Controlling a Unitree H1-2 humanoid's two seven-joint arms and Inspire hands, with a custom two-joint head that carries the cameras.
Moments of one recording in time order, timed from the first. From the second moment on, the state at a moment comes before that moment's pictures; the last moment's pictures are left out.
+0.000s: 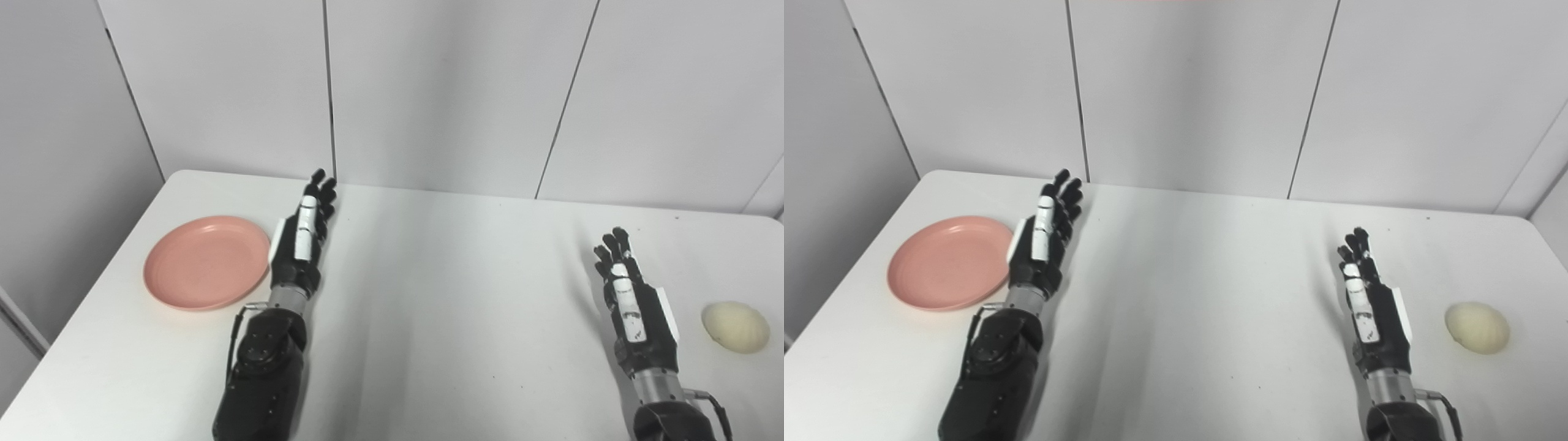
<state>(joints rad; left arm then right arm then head) -0.49 -0.01 0.12 0.32 -0.14 -0.10 0.00 -0.26 -0.20 -0.13 0.23 0.19 -0.21 0.14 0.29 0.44</state>
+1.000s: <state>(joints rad) -0.55 0.23 0.31 0.36 -0.15 -0.04 0.15 -0.24 -0.21 -0.15 0.20 0.26 -0.21 0.17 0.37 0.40</state>
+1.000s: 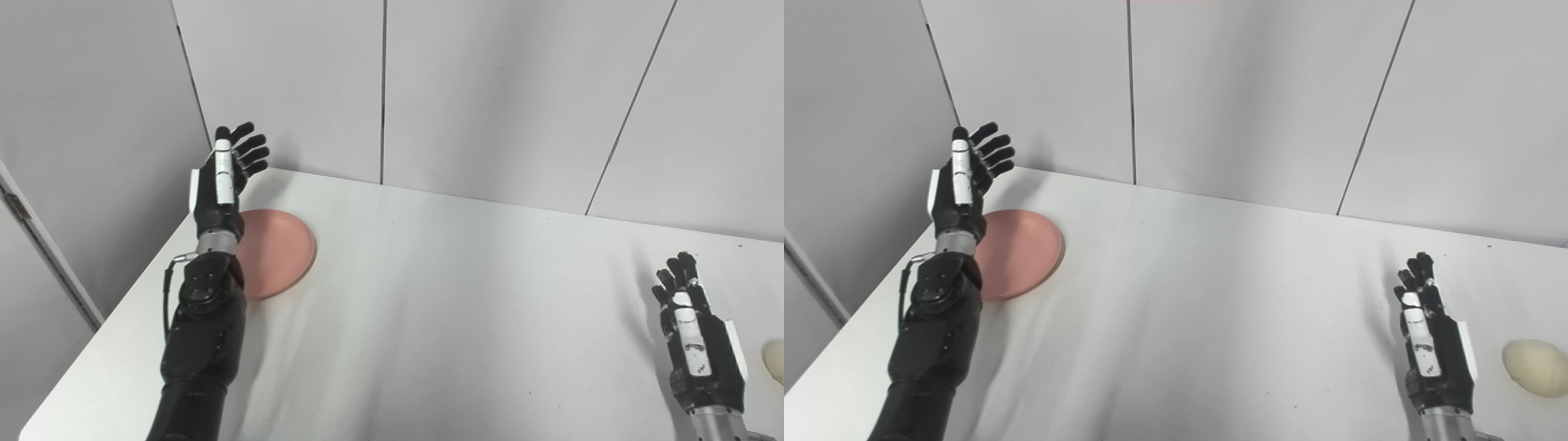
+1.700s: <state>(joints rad) -0.52 0.43 0.35 0.58 -0.26 -0.06 -0.10 -0.22 -0.21 -0.15 0.17 0.25 -0.19 0.16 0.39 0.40</state>
